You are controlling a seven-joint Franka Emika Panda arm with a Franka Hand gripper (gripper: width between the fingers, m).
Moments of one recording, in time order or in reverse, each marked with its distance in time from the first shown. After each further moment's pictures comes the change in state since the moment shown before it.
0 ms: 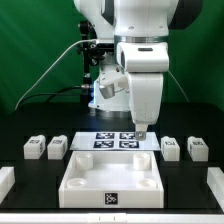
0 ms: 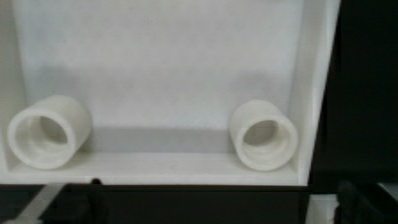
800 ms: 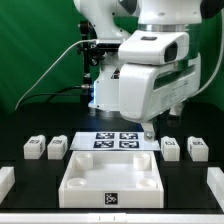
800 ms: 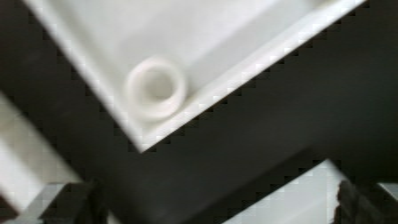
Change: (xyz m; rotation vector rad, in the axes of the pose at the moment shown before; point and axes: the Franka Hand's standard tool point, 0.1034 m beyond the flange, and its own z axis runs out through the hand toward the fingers) arm 0.034 0.044 -0.020 0.006 0.005 0.583
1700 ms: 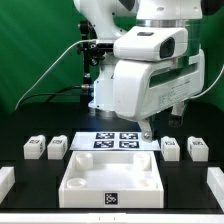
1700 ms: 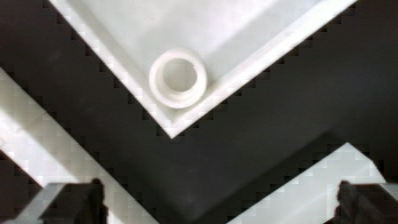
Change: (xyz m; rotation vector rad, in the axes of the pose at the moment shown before) arm 0.019 0.032 -0.011 -0.012 0.014 0.116
